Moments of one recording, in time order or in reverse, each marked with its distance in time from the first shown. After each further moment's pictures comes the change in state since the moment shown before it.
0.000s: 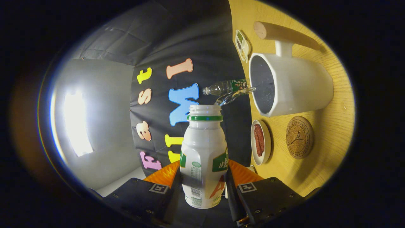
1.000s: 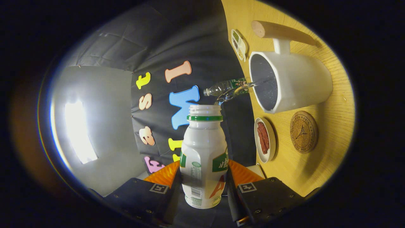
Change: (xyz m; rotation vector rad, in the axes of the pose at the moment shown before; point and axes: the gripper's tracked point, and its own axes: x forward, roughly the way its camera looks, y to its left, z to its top) arm -0.002 0.008 0.005 0.067 -0.027 0.015
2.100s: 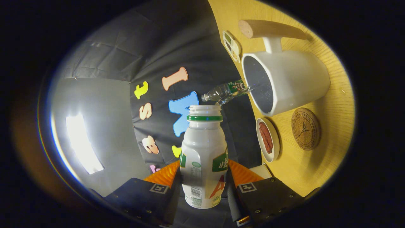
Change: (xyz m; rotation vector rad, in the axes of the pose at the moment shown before) arm 0.006 0.004 0.010 0.092 -0.043 0.011
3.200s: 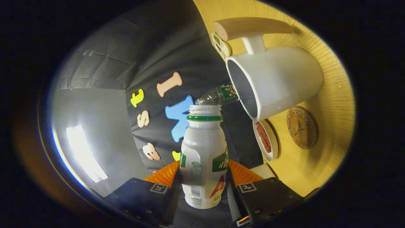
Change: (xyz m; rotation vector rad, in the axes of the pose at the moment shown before) arm -0.002 -0.013 0.015 0.086 -0.025 -0.006
